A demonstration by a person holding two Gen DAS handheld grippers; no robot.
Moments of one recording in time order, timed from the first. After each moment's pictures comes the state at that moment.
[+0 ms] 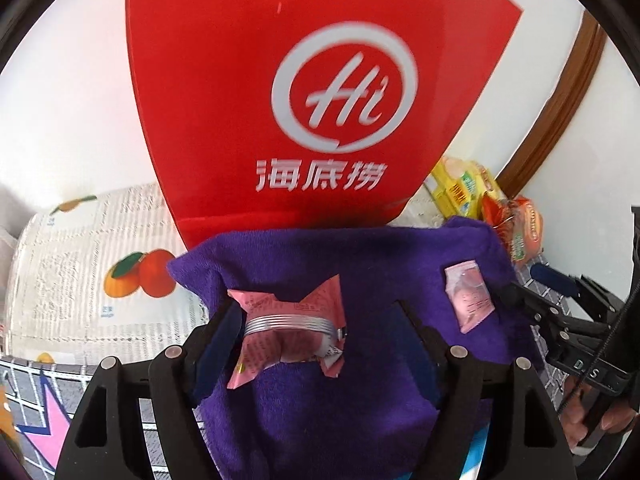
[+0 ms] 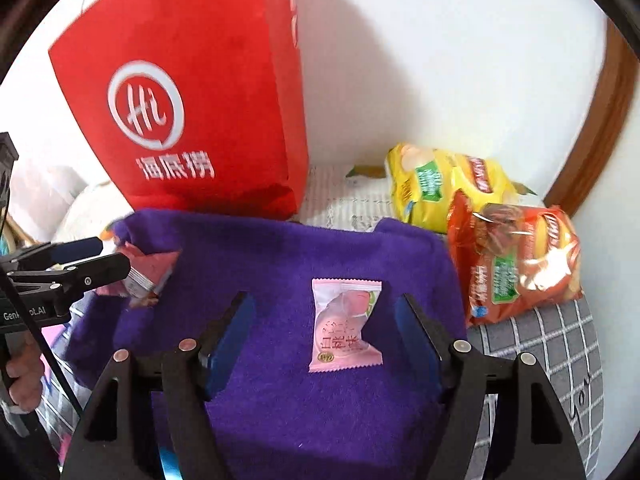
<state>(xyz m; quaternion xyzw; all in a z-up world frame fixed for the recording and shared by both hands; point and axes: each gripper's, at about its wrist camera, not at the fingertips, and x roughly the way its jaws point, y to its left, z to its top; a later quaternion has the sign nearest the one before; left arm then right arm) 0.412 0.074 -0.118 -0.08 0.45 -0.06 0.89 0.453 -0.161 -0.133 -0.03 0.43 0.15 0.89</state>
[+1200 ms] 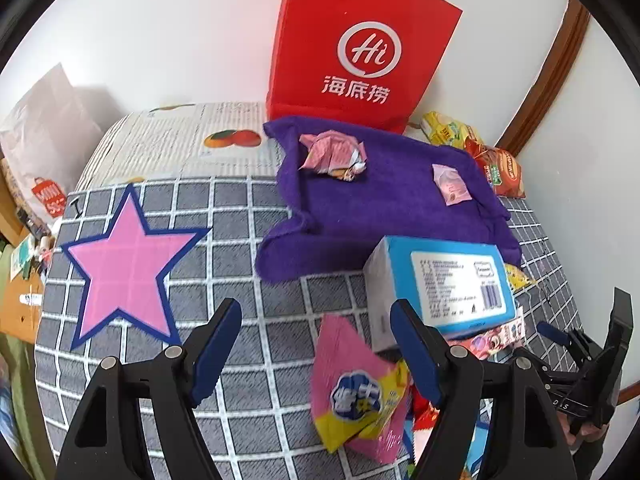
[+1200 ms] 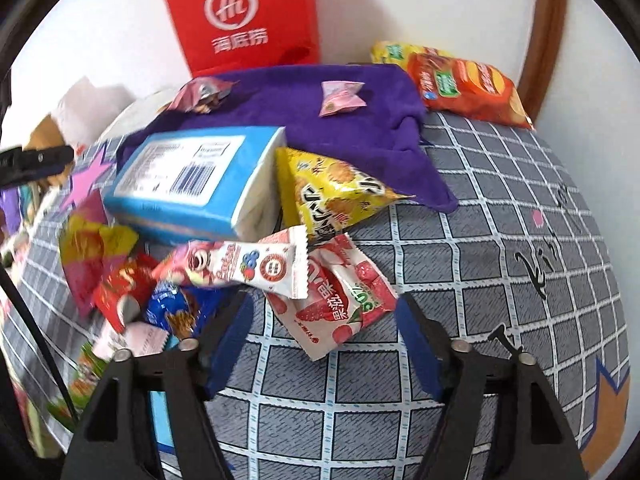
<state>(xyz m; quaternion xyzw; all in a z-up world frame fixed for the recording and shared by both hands) 0.209 0.099 -0.118 -0.10 0.47 0.00 0.88 0.236 -0.228 -0.194 -0.05 0.47 0.18 0.87</state>
